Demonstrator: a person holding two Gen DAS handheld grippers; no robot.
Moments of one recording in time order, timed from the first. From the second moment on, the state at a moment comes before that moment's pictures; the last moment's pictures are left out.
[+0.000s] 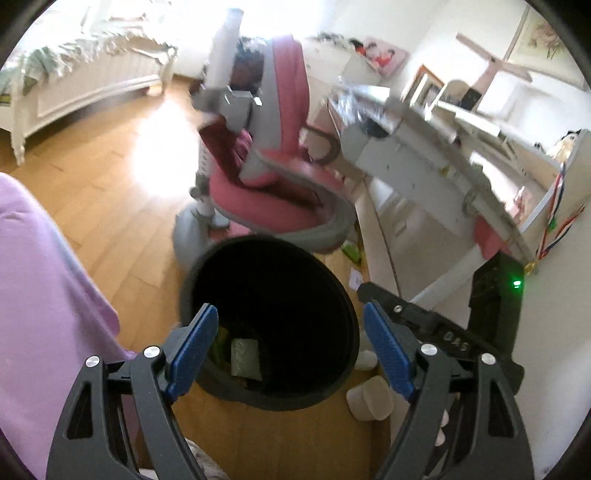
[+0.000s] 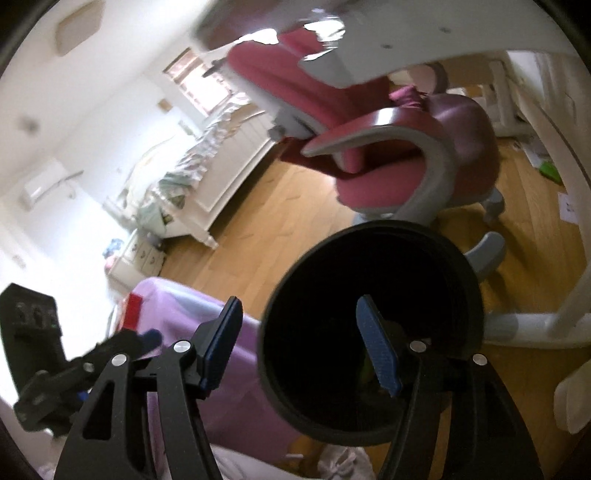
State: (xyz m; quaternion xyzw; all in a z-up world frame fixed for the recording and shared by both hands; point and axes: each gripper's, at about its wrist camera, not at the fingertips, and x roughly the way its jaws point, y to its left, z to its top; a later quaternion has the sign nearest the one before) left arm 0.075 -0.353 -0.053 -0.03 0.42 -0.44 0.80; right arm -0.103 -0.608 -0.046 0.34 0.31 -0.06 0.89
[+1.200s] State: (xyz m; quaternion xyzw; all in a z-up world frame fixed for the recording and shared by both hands) left arm 0.136 0.064 -0.067 -0.09 0.40 -0.06 0.91; right arm 0.224 -0.114 0.010 -0.04 0.48 0.20 0.85
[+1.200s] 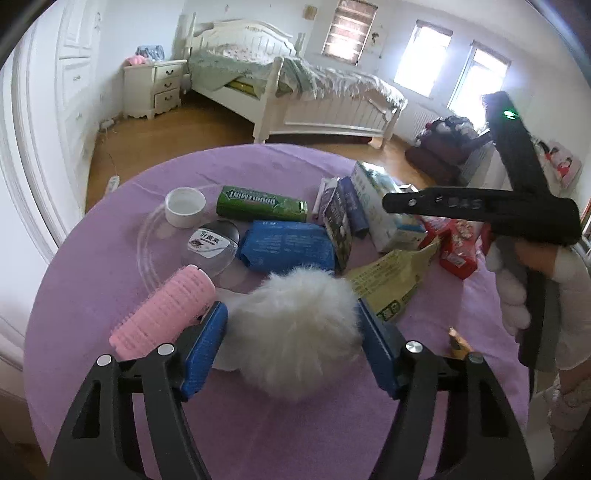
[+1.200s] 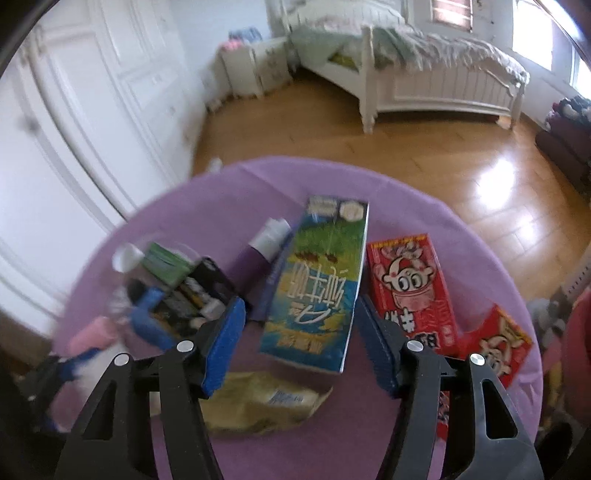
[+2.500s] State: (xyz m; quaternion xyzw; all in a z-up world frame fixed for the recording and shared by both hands) left arm 0.000 -0.166 0.028 -0.13 0.25 -0.29 0.91; right arm -0.092 -0.483 0.068 0.27 0.26 0.11 0.92
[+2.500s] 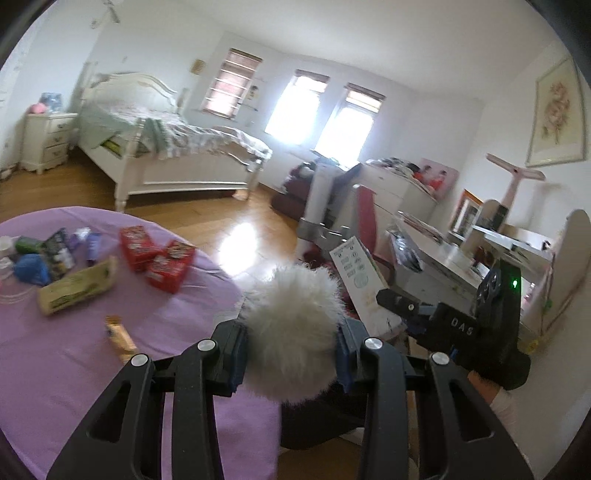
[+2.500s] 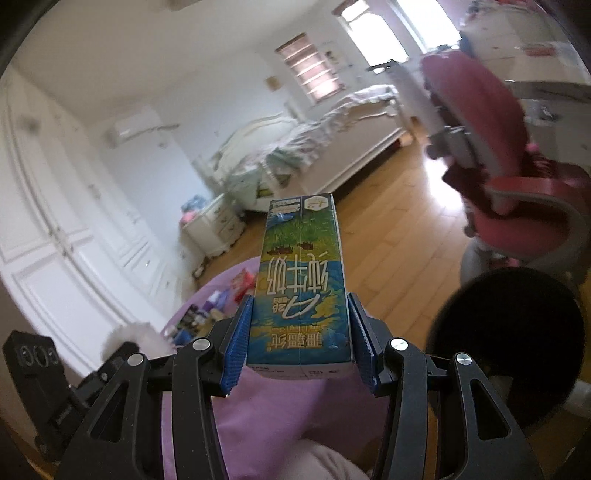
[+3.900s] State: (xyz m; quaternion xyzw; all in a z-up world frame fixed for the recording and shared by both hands) left arm 0.082 -0.383 -0.051 -0.02 0.38 -0.48 0.80; right arm -0.152 -0.629 -0.040 0.35 0.27 -0.05 0.90
